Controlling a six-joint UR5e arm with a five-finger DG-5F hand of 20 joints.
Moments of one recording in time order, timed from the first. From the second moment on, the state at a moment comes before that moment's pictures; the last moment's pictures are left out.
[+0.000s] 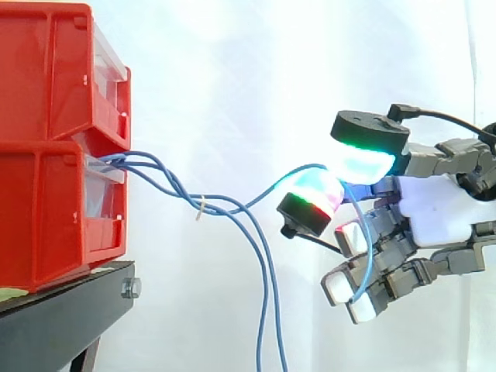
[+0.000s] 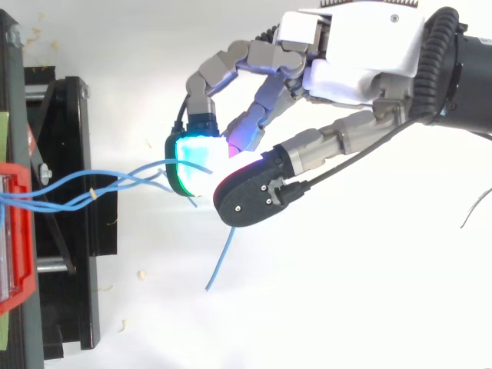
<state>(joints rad) 0.09 -2.20 -1.26 -2.95 -1.35 -0.01</state>
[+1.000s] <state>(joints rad) 0.09 -2.20 -1.26 -2.95 -1.35 -0.01</state>
